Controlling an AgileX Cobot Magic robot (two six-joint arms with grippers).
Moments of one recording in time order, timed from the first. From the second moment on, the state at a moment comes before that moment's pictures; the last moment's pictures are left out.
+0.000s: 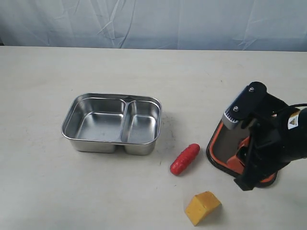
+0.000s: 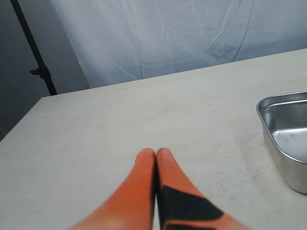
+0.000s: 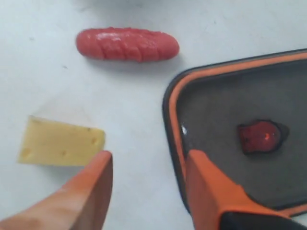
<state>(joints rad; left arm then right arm) -0.03 0.00 0.00 0.22 0.25 -0.04 0.57 1.23 -0.60 0.25 0.62 -0.61</state>
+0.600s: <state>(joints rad) -0.03 0.00 0.00 0.22 0.25 -0.04 0.87 1.30 -0.66 0.21 0.47 -0.57</state>
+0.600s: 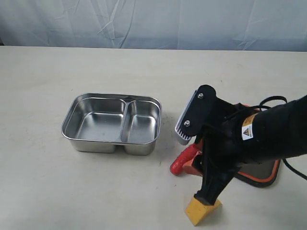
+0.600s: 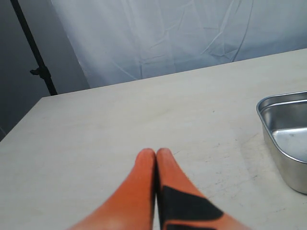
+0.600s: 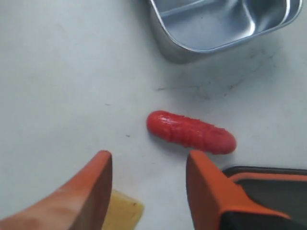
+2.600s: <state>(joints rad) -0.03 0.00 0.00 0.22 0.25 -0.04 0.88 1.63 -0.85 -0.36 0.37 -0.36</state>
